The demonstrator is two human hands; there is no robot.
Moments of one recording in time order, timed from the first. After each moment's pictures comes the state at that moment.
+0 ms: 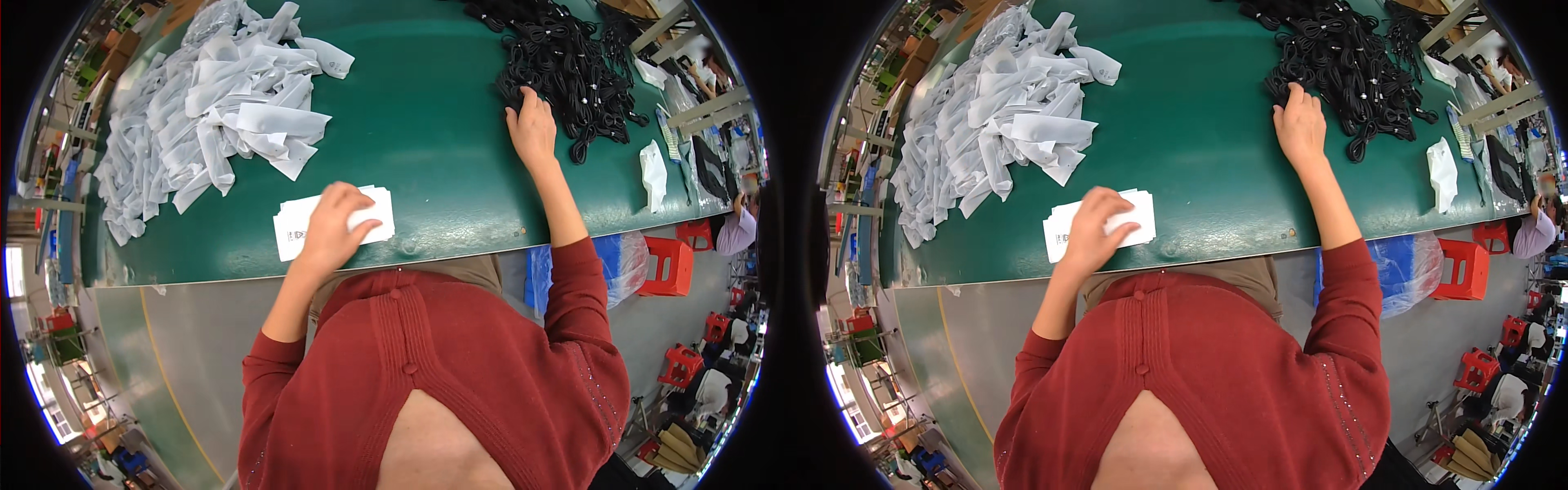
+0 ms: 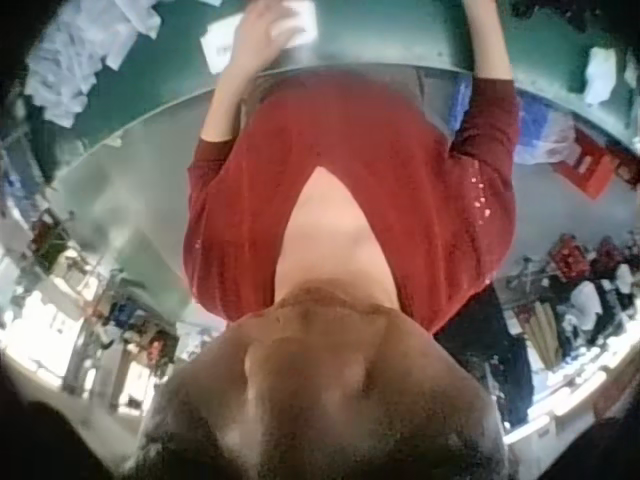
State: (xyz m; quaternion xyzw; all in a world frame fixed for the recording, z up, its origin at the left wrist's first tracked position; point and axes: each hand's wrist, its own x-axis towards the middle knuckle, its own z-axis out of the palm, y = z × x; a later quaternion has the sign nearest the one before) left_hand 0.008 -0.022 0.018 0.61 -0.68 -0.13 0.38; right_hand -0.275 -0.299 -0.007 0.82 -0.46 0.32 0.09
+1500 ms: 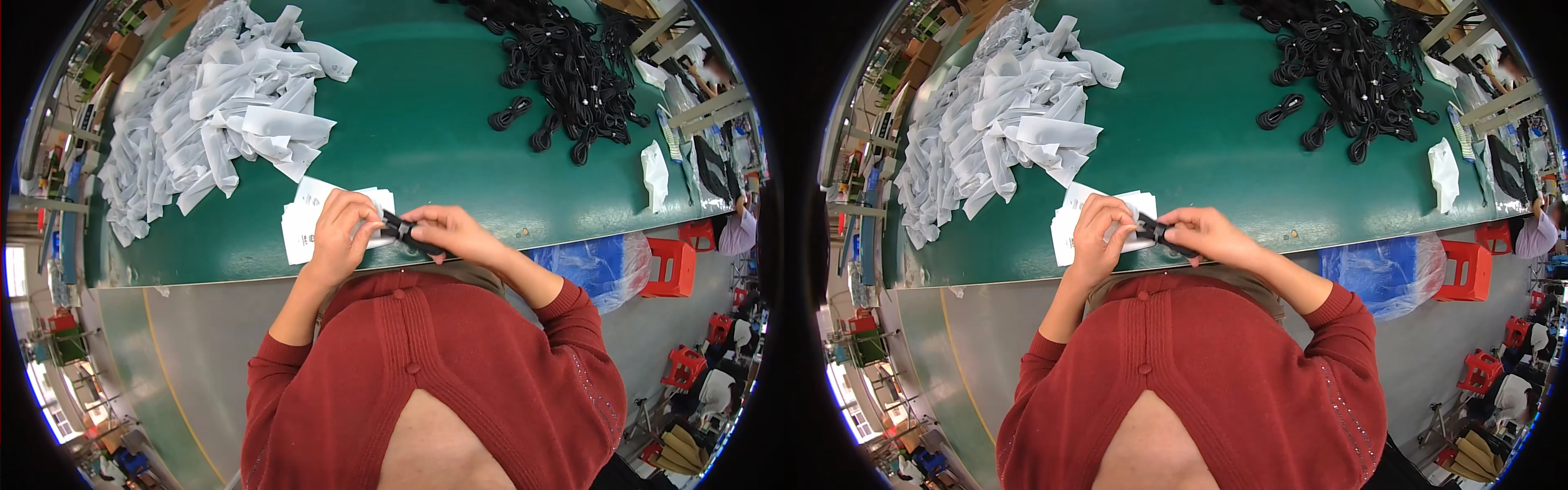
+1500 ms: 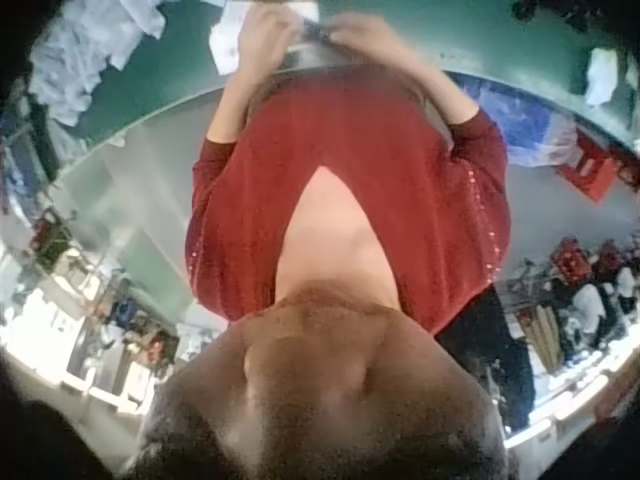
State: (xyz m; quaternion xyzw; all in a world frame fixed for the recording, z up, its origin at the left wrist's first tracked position) left_hand -0.002 -0.018 0.027 0.55 -0.68 -0.11 0.47; right_hand -0.217 -0.113 0.028 0.55 -0.28 0.07 -0.78
